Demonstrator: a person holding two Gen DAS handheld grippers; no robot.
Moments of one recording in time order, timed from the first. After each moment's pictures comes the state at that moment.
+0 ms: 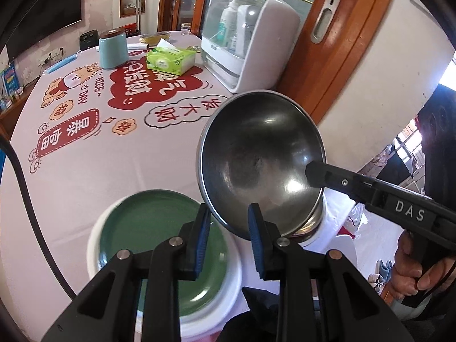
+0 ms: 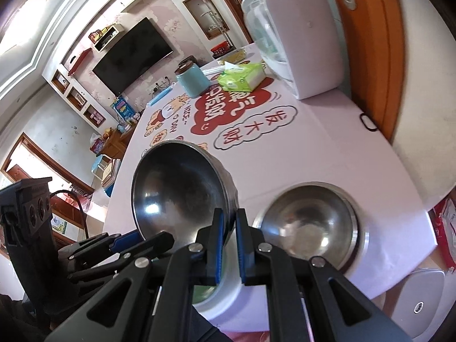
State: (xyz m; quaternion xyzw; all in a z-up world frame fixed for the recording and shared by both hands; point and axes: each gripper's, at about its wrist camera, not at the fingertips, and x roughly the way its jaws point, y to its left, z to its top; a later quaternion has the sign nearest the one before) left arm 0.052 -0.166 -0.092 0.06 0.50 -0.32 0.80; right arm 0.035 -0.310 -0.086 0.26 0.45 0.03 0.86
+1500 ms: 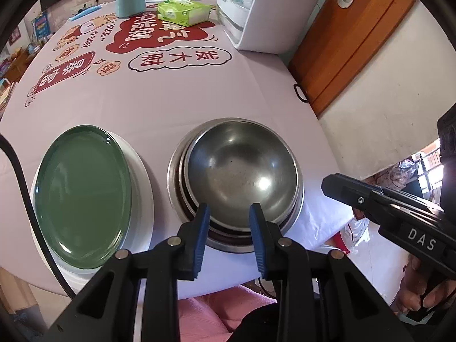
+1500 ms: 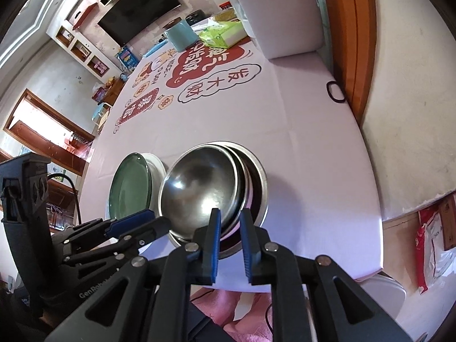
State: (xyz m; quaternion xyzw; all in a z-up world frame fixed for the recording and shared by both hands) left arm 0.010 -0.265 -0.142 0.02 0.59 -0.20 0.79; right arm 0.015 -0.414 -0.134 0.21 0.55 0.09 0.80
